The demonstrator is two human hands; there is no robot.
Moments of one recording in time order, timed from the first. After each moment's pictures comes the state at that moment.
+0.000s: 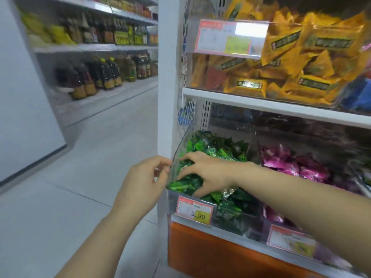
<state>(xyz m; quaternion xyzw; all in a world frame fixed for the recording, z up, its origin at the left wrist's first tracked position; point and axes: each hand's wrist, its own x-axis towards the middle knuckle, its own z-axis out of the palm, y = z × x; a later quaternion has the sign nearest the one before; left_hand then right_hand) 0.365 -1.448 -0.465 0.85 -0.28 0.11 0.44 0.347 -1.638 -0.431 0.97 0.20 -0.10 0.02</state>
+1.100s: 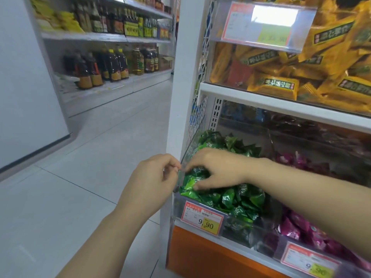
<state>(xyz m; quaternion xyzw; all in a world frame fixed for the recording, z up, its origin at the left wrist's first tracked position) 0.367 -1.448 -0.460 0.86 -0.25 0.07 0.44 0.369 -1.647 -0.427 0.97 0.23 -0.06 0.00</state>
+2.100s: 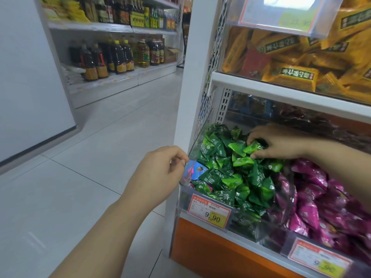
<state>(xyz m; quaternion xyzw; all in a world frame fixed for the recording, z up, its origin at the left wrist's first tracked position) 0.369 -1.446 -0.458 0.86 -0.26 0.05 0.45 0.359 -1.747 -0.396 0.99 0.05 -0.06 0.06</state>
